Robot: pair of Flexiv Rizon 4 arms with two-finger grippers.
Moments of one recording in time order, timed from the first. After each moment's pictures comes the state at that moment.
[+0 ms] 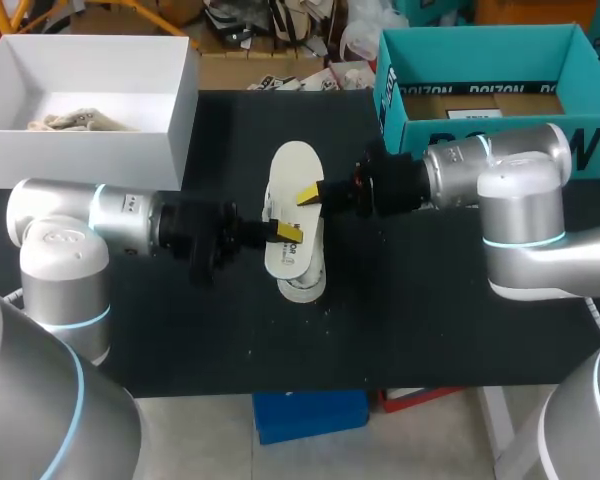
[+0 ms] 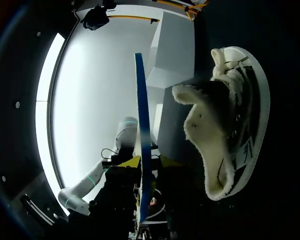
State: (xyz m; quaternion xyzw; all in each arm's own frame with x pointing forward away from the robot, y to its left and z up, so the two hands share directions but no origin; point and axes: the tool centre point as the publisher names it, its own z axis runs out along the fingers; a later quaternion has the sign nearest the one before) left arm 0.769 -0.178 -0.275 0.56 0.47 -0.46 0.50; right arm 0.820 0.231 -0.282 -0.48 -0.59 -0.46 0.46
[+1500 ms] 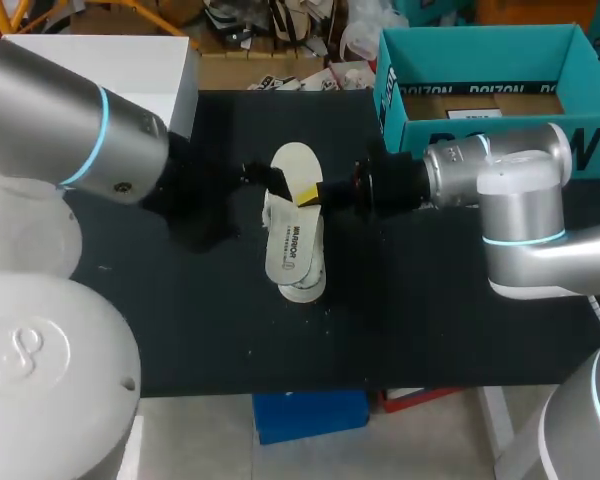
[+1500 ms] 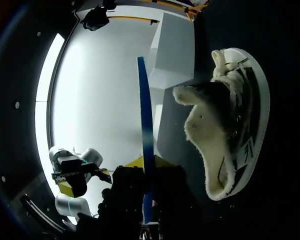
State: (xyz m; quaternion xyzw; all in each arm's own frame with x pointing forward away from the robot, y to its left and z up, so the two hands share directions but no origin) left arm 0.744 -0.133 -0.187 0.59 0.73 -0.14 0.33; right arm 0.819 0.231 -0.281 -0.48 -0.59 -0.46 0.46
